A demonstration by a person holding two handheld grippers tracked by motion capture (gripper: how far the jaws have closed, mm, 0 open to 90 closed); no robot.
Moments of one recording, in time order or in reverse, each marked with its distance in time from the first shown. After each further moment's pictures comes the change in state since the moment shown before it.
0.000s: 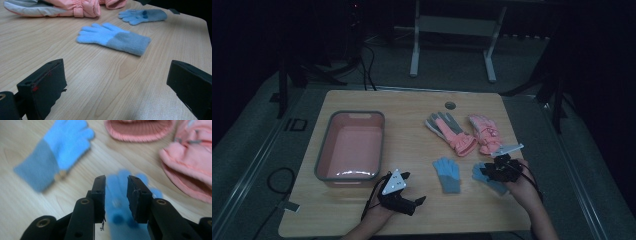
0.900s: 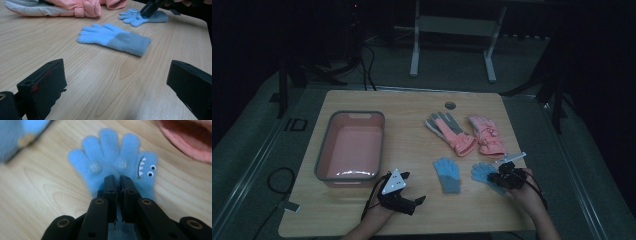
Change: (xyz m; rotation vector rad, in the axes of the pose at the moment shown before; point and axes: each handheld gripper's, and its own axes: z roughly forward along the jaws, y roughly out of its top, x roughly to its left) left arm 0.001 0.000 0.000 -0.001 0.002 -0.006; right arm -0.010 -0.036 0.019 0.066 -0.047 0.086
